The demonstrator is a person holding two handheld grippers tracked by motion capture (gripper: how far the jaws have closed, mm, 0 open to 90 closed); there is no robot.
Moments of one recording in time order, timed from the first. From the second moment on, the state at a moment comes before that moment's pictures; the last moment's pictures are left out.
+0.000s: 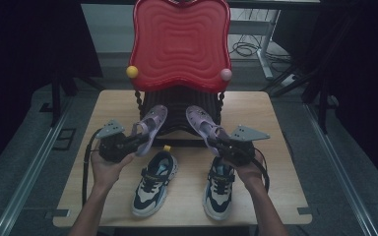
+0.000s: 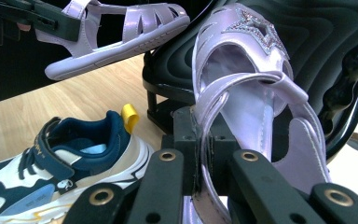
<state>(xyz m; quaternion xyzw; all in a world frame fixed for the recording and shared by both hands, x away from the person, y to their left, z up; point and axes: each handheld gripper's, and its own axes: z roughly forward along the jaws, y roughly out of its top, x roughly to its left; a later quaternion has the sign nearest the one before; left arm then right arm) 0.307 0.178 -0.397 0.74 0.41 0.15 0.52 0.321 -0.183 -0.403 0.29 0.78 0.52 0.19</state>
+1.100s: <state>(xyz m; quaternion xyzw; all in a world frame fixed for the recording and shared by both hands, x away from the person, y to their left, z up) 0.348 0.149 -0.386 0.74 0.39 0.19 0.52 0.351 -0.154 -0.401 0.32 0.75 0.53 0.22</state>
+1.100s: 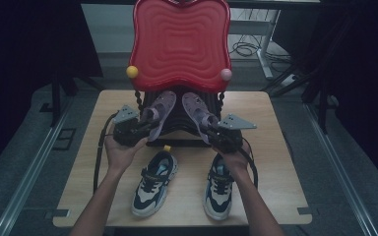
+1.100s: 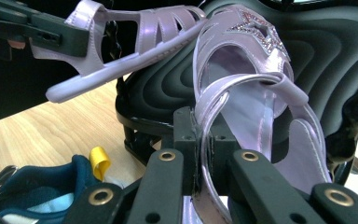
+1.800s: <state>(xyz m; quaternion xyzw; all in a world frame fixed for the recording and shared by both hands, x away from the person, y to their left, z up) 0.371 0.130 -0.385 0.74 0.38 0.21 0.52 0.374 -0.136 -0.397 0.34 0.74 0.53 0.25</state>
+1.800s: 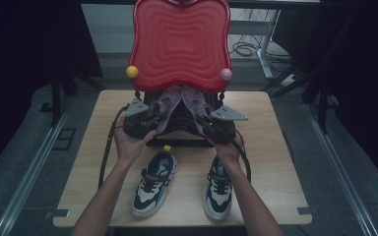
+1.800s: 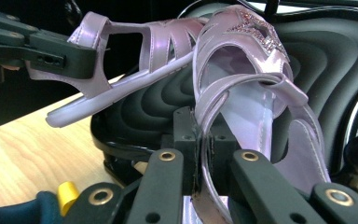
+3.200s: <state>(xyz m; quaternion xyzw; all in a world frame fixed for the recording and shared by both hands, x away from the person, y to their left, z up) 0.402 0.115 -0.402 0.72 0.37 0.28 0.51 0.414 -0.107 -0.409 0.38 0.72 0.49 0.32</state>
